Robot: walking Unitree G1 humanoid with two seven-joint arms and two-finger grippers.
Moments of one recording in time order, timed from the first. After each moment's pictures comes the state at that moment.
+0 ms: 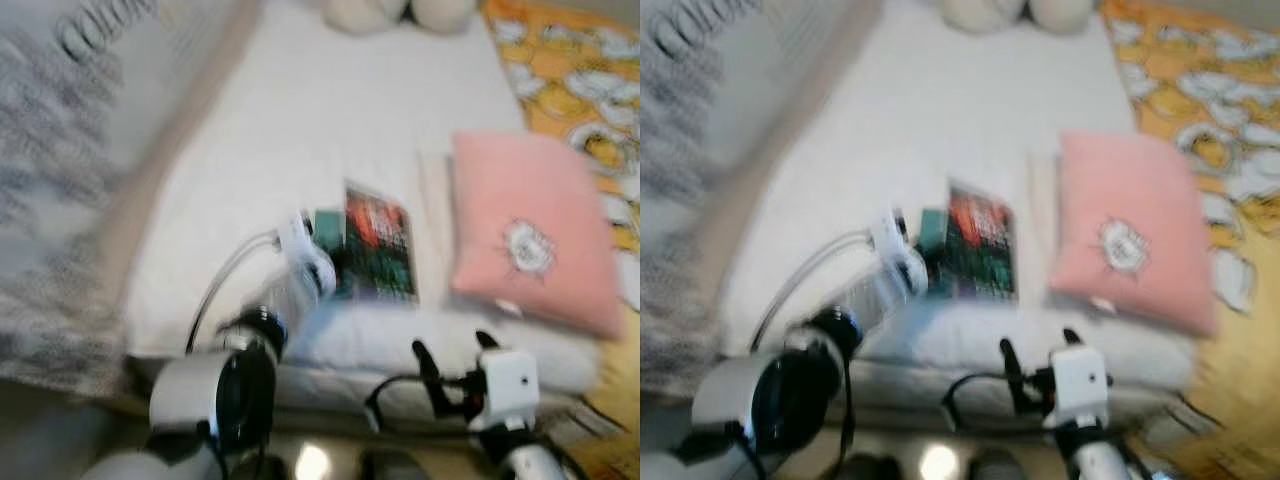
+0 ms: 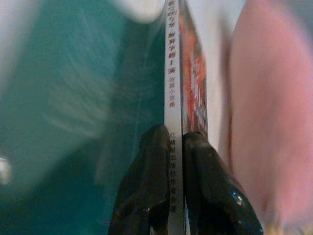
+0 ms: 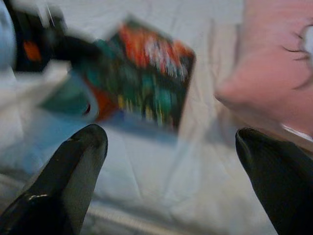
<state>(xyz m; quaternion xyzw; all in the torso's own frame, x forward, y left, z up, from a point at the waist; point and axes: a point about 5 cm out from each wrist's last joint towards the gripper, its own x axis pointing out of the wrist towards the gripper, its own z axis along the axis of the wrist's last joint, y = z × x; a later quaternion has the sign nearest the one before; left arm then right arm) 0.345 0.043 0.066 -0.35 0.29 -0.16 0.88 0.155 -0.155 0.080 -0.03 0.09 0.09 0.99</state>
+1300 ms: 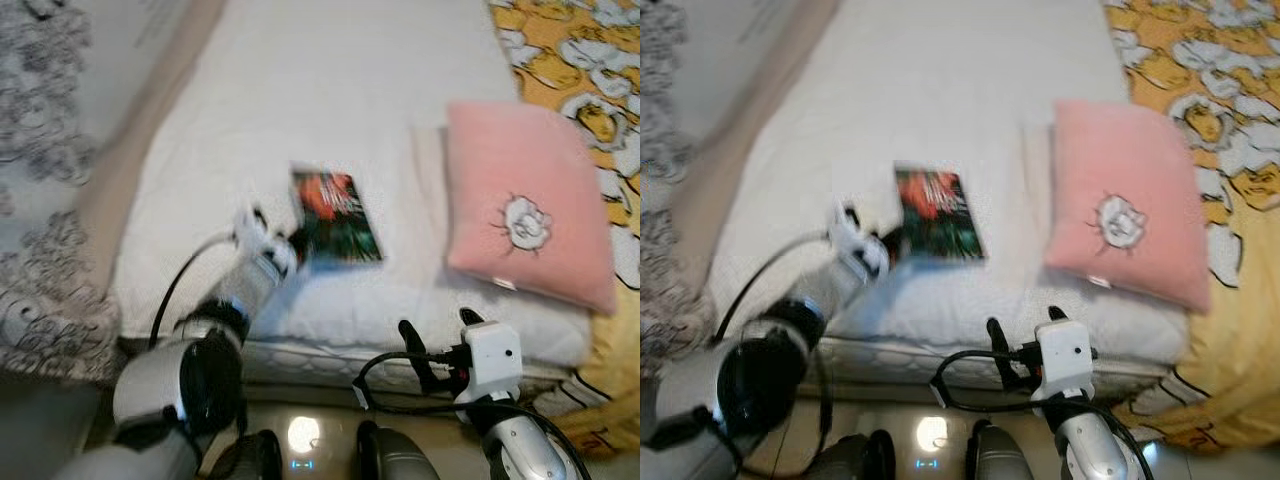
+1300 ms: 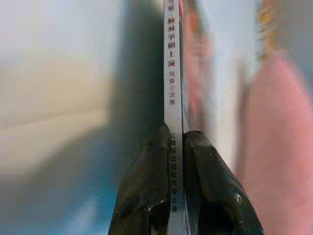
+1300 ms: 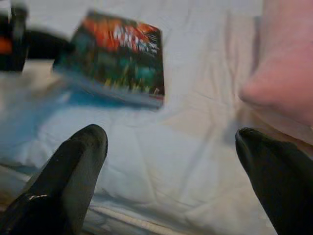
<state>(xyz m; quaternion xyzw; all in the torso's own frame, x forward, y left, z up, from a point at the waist) 0.361 0.099 0.074 -0.41 0.24 -0.11 0.87 0.183 -0.149 0.088 -0.03 0.08 0.11 0.99</state>
